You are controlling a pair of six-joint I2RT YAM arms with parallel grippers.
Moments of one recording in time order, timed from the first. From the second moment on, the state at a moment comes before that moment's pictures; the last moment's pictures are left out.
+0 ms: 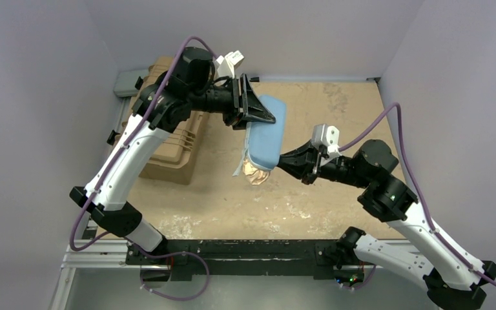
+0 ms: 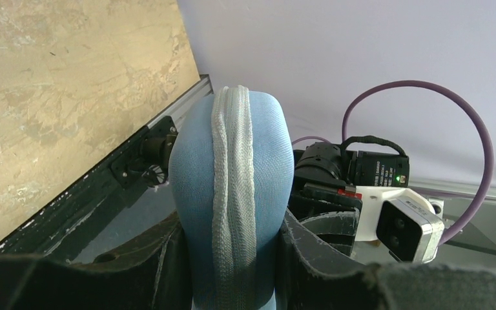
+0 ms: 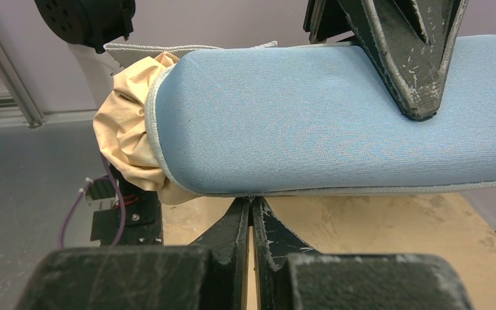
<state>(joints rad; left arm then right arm) -0.66 1.57 2.05 -0.92 0.66 -1.02 0.79 0.77 1.05 -0.19 -0.50 -0.05</state>
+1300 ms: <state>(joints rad) -0.68 1.45 1.87 -0.95 0.72 -0.91 0.80 0.79 1.02 -0.22 -0.32 -0.02</state>
